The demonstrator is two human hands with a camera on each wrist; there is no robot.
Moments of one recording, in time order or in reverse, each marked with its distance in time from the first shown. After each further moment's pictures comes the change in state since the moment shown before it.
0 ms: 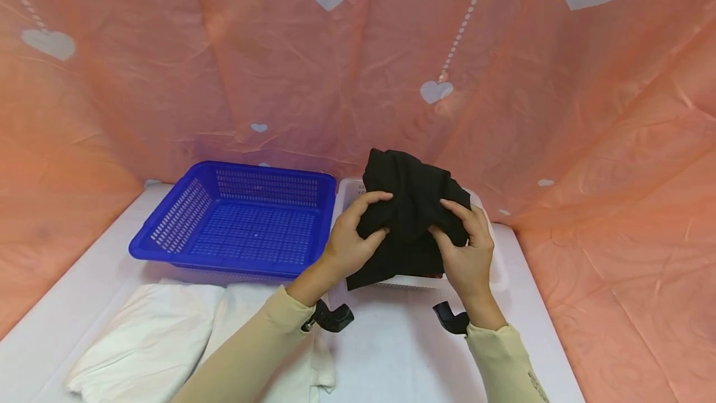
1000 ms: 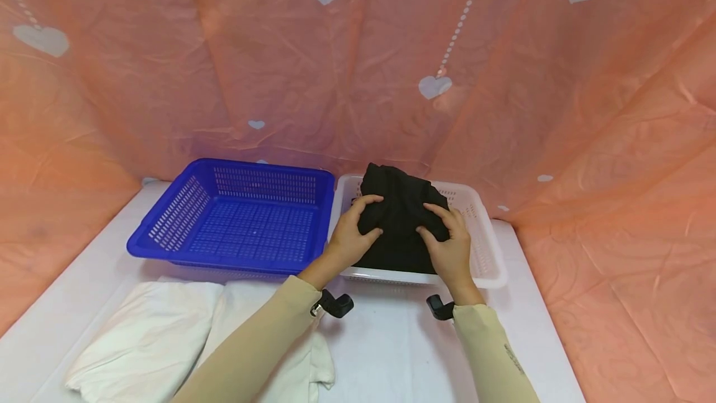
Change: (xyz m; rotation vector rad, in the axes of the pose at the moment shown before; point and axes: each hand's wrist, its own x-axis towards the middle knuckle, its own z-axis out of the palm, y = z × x) left_hand -0.010 -0.062 0.016 0.093 -0.062 -0.307; right_hand -0.016 0.052 0.022 -0.085 -0.131 0.057
